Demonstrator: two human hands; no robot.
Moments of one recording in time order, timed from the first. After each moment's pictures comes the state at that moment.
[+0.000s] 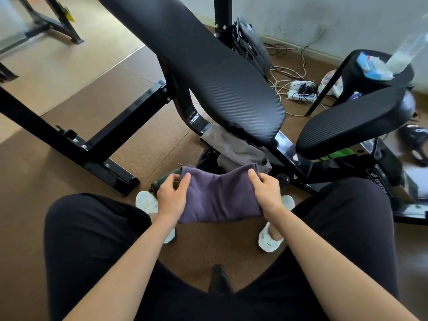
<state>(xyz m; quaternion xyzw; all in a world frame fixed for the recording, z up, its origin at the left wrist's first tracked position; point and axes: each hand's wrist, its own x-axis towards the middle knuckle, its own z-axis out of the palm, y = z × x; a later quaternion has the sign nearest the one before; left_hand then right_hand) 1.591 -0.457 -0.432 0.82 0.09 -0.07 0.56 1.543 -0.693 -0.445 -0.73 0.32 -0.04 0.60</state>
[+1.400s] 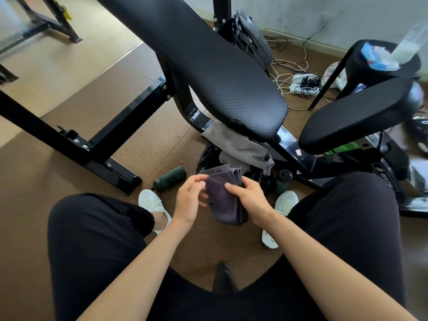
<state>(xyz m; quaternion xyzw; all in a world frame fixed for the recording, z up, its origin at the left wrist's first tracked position) 1.576 -0.481 -0.437 0.74 0.02 -0.17 0.65 1.532 -0.651 -0.429 -0.64 0.22 0.06 0.73</state>
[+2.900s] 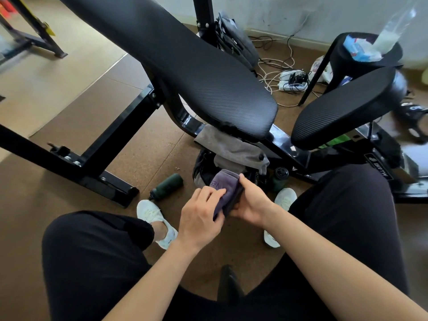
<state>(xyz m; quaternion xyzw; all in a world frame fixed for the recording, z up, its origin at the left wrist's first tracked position) 1.553 -0.488 -0.434 0.90 -0.36 0.08 0.24 1.542 -0.658 -0.433 -0.36 0.38 0.16 0.84</state>
